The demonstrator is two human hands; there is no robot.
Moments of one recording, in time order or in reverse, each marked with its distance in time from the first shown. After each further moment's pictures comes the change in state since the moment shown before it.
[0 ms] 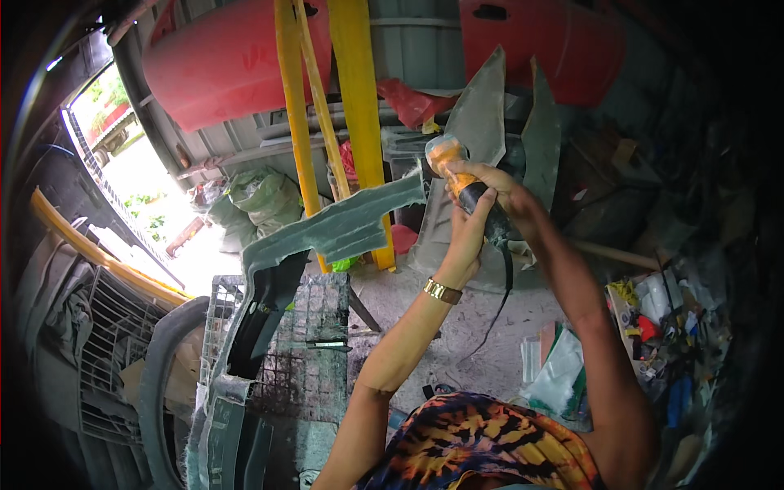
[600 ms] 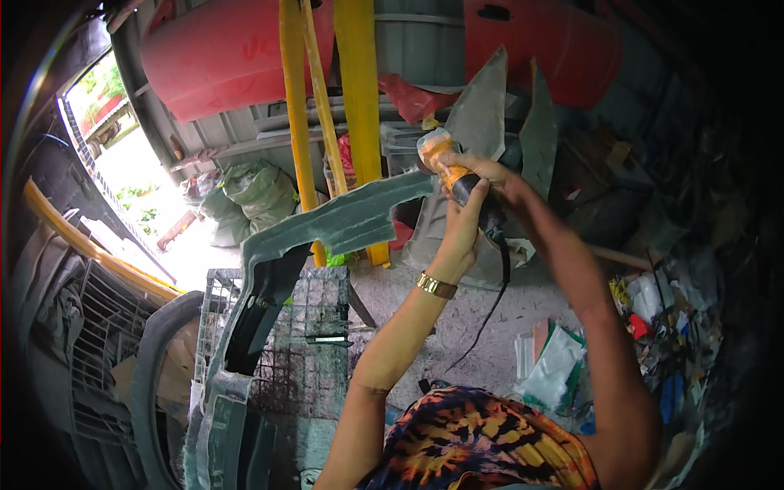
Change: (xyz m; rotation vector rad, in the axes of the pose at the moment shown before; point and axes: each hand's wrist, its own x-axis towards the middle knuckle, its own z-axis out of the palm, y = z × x) left_hand -0.009 0.026 -0.005 -0.138 -0.042 -0.083; right_hand 0.006 -0.008 0.020 -0.076 -0.082 0.040
